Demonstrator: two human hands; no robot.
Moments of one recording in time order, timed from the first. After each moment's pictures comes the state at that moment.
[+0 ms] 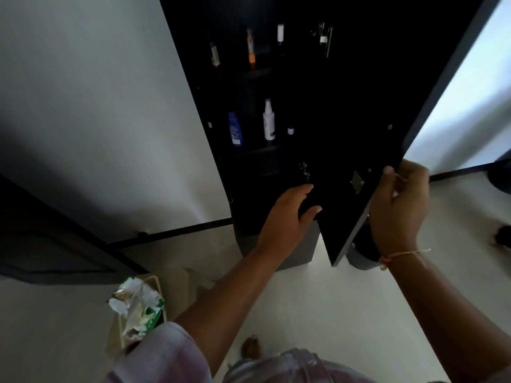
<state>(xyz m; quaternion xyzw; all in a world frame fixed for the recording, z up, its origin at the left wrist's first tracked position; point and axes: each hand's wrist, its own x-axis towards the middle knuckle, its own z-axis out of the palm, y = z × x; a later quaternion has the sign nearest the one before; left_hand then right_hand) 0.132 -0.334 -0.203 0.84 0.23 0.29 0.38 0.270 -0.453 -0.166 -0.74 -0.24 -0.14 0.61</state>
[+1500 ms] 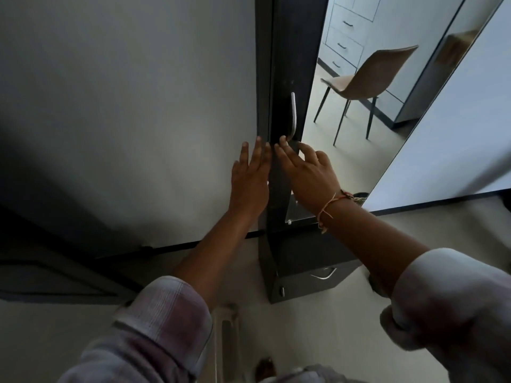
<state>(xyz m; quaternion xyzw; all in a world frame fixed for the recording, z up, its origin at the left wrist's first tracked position) 0.083 0.009 -0.221 0.91 0.34 0.23 0.06 0.188 -0.103 -0.154 -0.78 -0.61 -0.12 -0.02</state>
